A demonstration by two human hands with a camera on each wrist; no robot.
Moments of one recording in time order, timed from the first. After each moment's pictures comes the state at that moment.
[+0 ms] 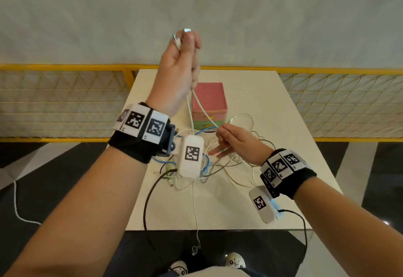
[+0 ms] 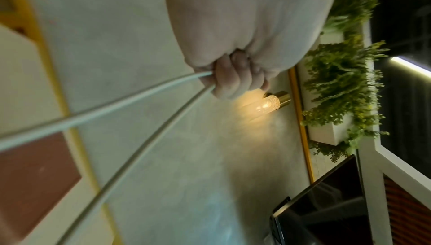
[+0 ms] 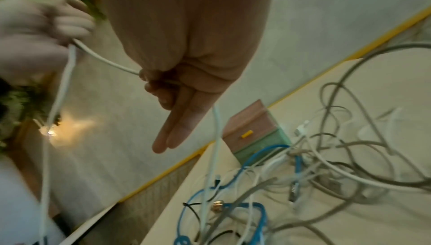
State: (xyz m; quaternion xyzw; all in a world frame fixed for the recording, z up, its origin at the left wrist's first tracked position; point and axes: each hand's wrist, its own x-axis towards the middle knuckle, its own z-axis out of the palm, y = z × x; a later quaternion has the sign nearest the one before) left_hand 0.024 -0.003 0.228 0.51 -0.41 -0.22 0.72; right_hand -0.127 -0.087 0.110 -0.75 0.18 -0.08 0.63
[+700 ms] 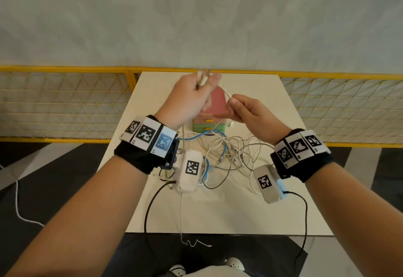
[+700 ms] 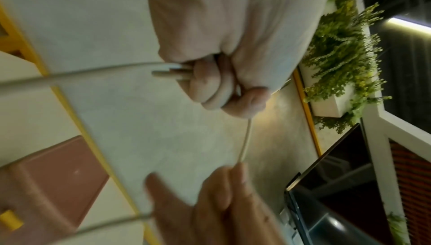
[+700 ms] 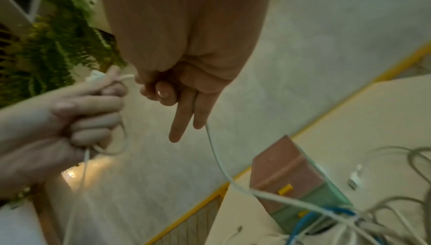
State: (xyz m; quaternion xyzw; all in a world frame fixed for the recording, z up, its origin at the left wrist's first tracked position) left_hand 0.010 0.000 0.210 0.68 -0.49 -0.17 0.51; right_hand -0.123 -0.127 0.155 -0.84 0.12 -0.22 0.49
